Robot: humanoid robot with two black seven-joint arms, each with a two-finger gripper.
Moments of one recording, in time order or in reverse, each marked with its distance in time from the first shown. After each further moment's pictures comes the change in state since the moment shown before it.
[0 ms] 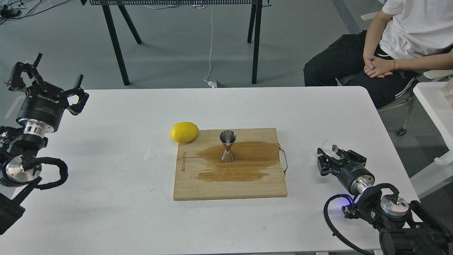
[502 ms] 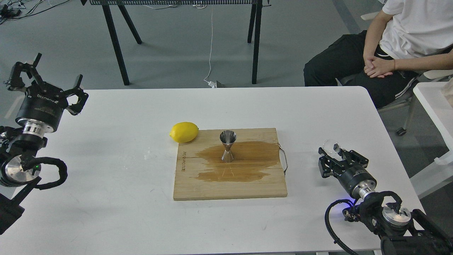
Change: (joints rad) left arm 0.000 0.002 0.001 0.000 0.000 0.000 0.001; right arm -0.052 -0.003 0.001 0.029 0.002 0.107 -0.004
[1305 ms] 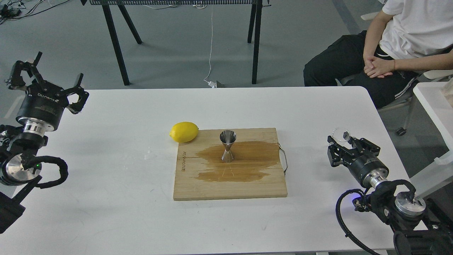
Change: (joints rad) left arm -0.006 -0.002 -0.001 0.001 0.000 0.000 0.001; right arm -0.020 -0.054 0.032 0.128 0.006 -0.052 0.004
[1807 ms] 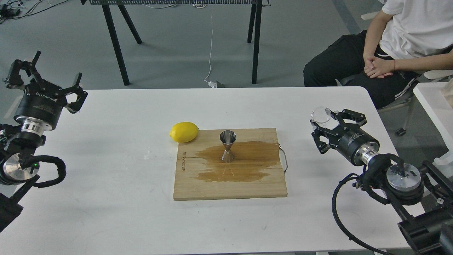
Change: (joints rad) left arm -0.003 0.008 0.000 -0.001 0.000 -0.002 0.006; right arm 0.010 -0.108 -0.033 0.373 -0.206 -0.302 0.056
